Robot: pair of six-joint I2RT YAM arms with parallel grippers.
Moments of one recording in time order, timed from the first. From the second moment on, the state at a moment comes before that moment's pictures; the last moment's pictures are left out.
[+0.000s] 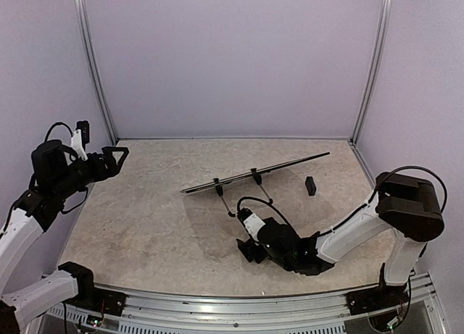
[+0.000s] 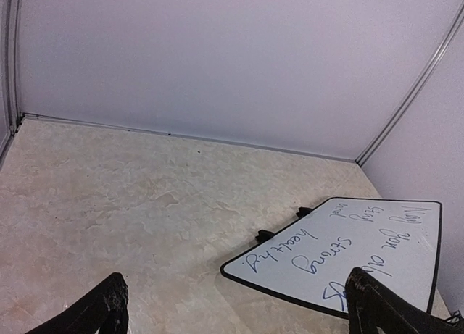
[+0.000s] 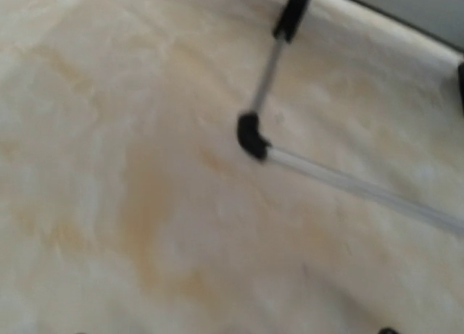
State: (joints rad) left arm -0.17 0.71 0.68 -0.16 0.22 -0.37; right arm 1.22 1.79 0.63 0.60 0.54 0.10
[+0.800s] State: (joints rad) left arm -0.16 0.69 0.67 -0.16 0.17 -0.37; right arm 1.17 2.15 1.11 0.38 0.79 0.08
